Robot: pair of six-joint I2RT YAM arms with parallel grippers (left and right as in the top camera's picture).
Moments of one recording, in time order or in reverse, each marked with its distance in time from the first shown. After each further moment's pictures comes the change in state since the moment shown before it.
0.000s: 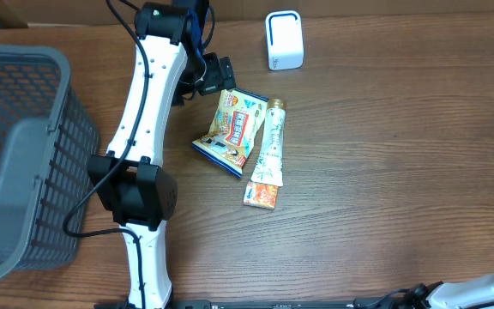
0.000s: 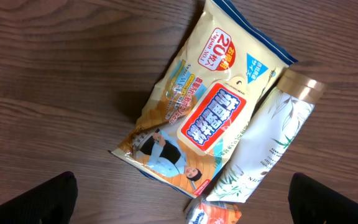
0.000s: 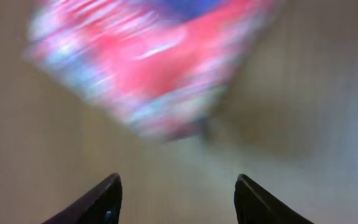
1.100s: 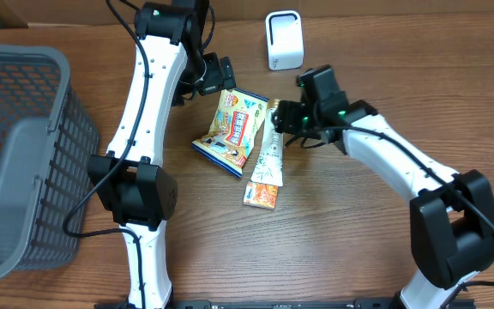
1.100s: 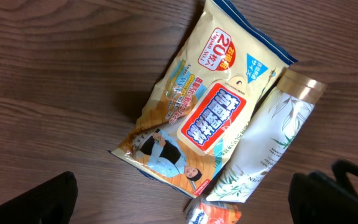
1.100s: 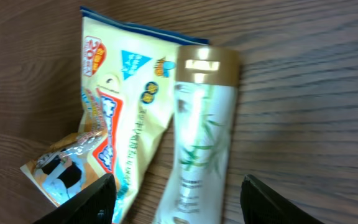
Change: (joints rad) left arm 0.000 0.000 0.000 0.000 0.000 0.000; right arm 1.389 0.002 0.001 0.145 -0.008 -0.116
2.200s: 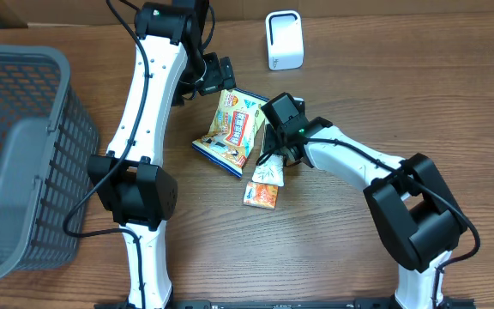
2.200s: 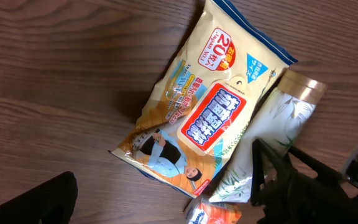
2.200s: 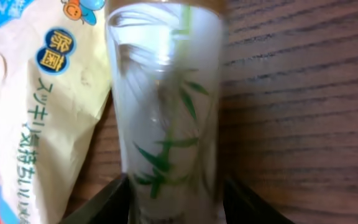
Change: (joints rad) left arm 0.000 0.000 0.000 0.000 0.000 0.000; right arm 0.143 0.165 0.000 0.010 0.293 0.087
